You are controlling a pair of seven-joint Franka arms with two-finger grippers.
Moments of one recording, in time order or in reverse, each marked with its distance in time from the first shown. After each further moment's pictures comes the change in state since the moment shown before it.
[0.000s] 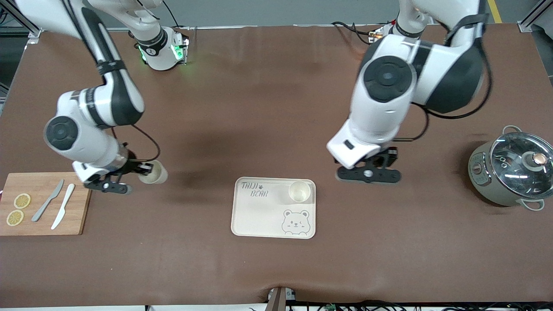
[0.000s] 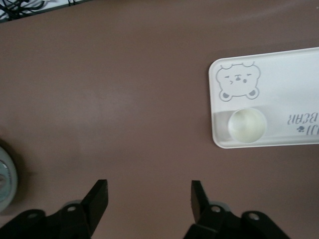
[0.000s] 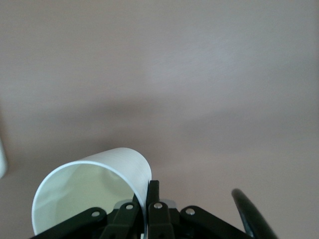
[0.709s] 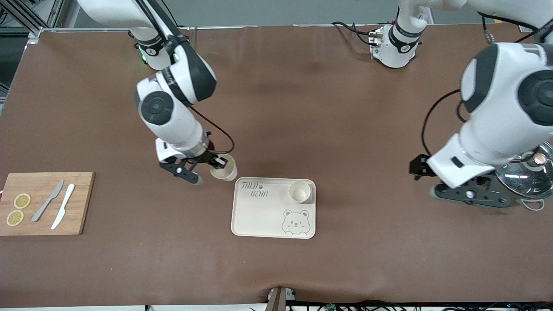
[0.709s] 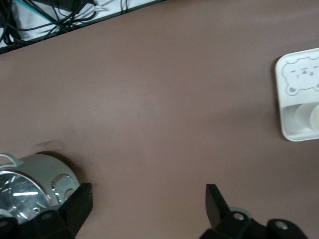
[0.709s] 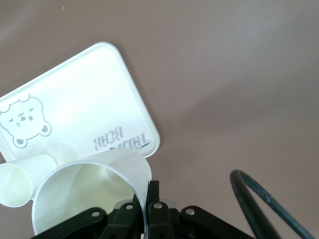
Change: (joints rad) left arm 0.270 -0.040 0.001 -0.005 -0.026 -0.012 0.361; right arm 0.325 0.153 -0.001 0.247 0.065 0.017 0.582
